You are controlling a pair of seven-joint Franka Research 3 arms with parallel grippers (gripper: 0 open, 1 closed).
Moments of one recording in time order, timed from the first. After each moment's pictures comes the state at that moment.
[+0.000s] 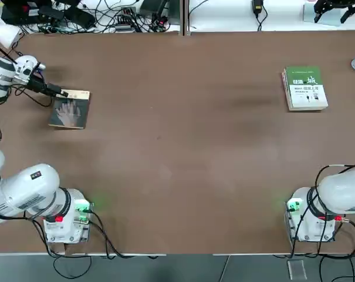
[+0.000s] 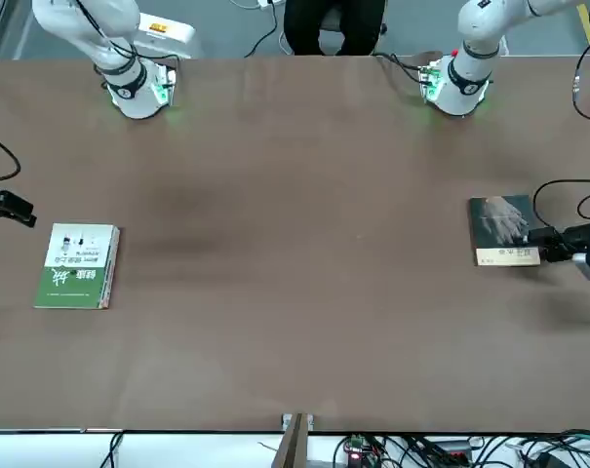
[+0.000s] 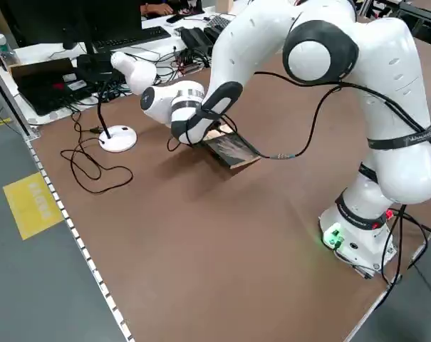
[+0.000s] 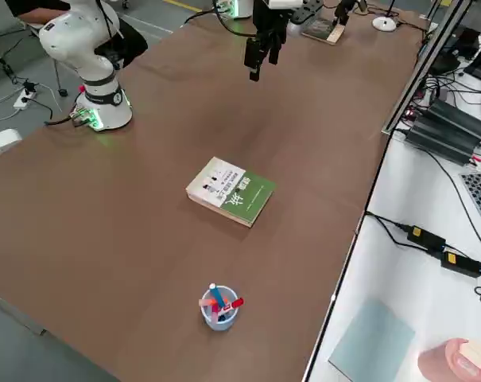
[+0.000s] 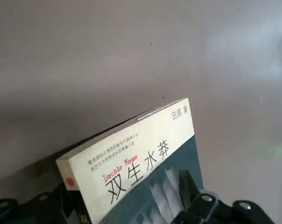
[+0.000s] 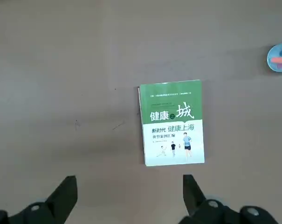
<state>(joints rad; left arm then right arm) 0.53 0.65 -0.11 -1.84 -0.63 2.01 1.14 -0.03 0.11 0.04 -1.54 -0.02 1.68 0.11</state>
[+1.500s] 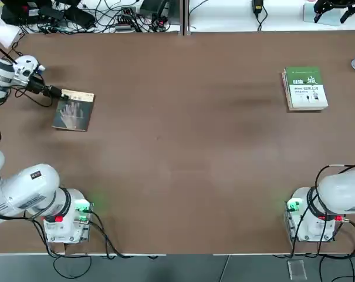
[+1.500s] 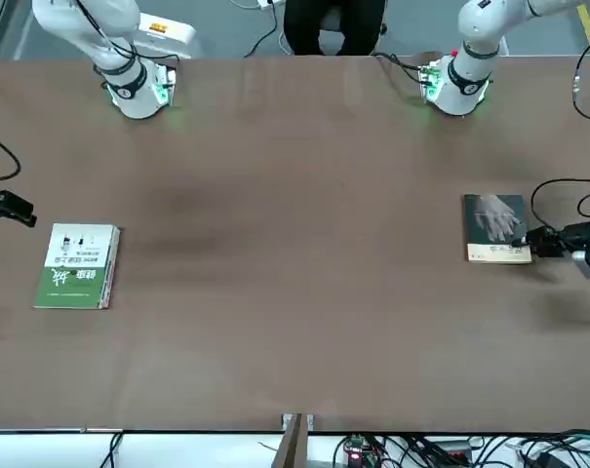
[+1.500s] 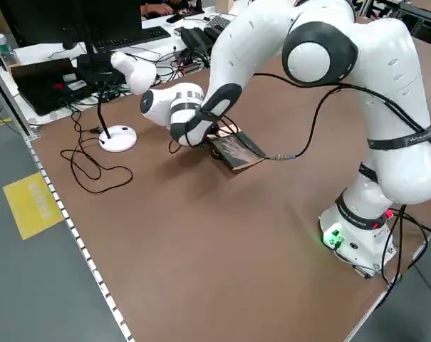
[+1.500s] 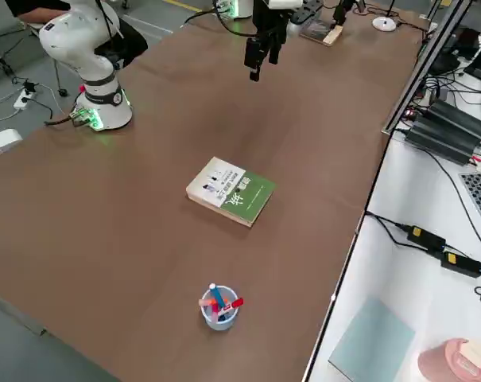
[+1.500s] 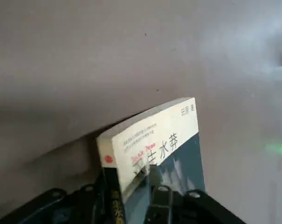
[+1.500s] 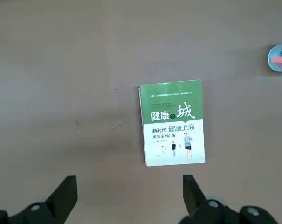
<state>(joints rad) 0.55 0.65 -0.11 -1.84 -0.63 1.97 1.14 -0.03 0.11 0.04 -1.54 -0.02 1.68 0.11</state>
